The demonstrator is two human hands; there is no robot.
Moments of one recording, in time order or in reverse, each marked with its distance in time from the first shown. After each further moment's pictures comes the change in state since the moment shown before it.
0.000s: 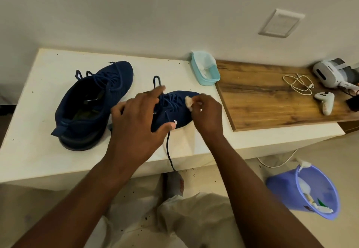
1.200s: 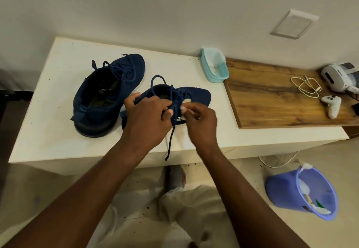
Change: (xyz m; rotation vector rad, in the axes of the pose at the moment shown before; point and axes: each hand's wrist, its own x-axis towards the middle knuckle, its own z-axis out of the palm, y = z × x) left_hand 0.005 -0.009 0.006 0.072 -0.042 -0.066; right_hand -0.058 -0.037 0.012 0.343 -0.074 0.077
